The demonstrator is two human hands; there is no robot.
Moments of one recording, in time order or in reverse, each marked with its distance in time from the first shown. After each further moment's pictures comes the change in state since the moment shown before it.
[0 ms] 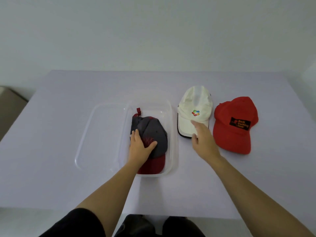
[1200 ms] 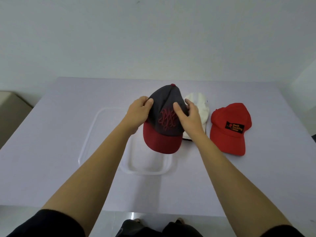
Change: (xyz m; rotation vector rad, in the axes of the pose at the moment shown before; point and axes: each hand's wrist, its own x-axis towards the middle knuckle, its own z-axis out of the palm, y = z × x) left_hand -0.006 0.116 -0.103 -0.335 -0.011 0.264; right_hand 0.039 -0.095 -0.021 0.652 0.135 0.150
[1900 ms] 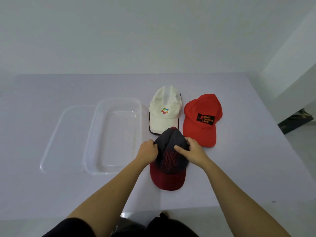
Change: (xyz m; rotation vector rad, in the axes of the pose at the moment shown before) left_hand -0.053 -0.064 0.175 0.446 -0.300 -0.249; right_hand -0.049 0.136 -0.136 -0.338 -0.242 0.303
